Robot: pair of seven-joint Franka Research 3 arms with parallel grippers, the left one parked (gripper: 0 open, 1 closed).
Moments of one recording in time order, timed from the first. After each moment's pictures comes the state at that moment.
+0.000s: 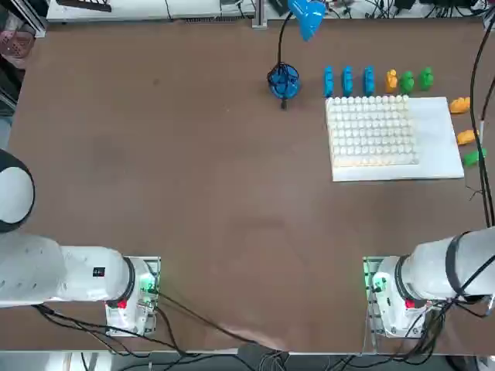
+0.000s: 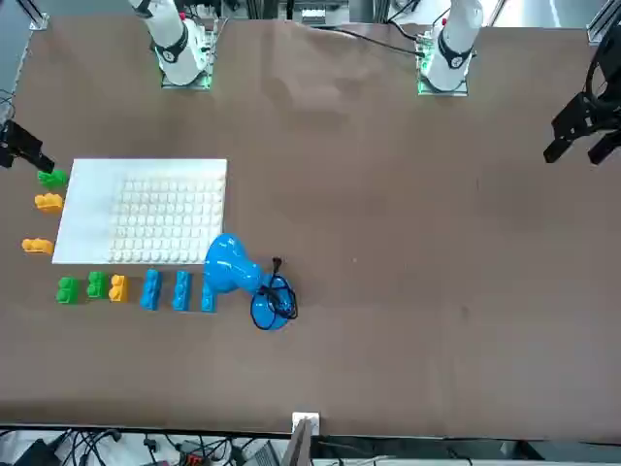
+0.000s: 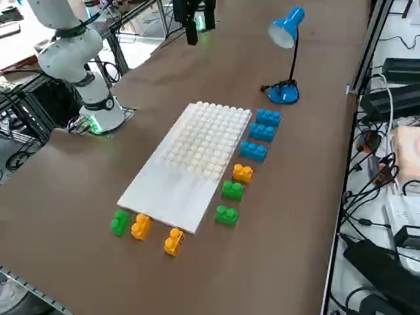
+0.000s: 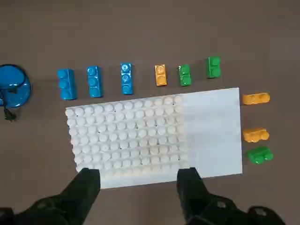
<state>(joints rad) -0.06 0.08 -0.03 -1.43 -0.01 1.52 0.03</state>
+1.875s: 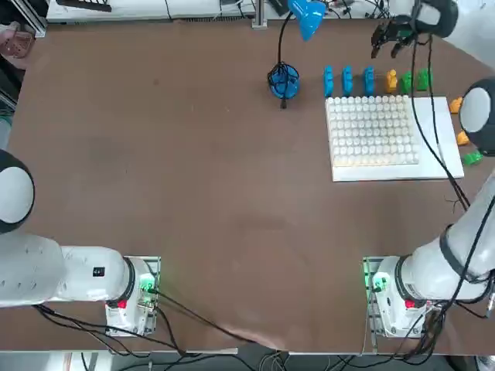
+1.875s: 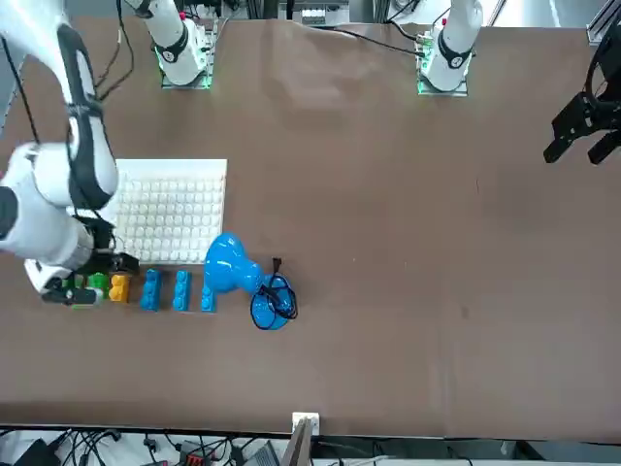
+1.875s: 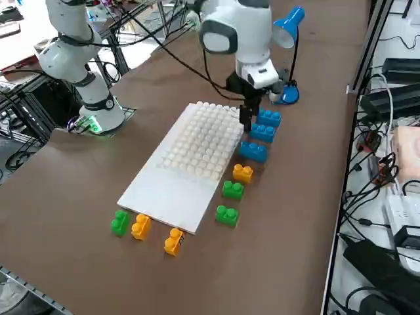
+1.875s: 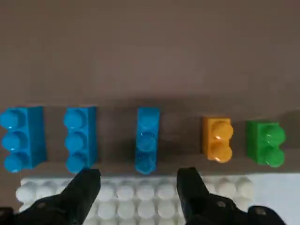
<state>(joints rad) 0.02 0.53 -0.01 -1.61 0.00 2.17 0.03</state>
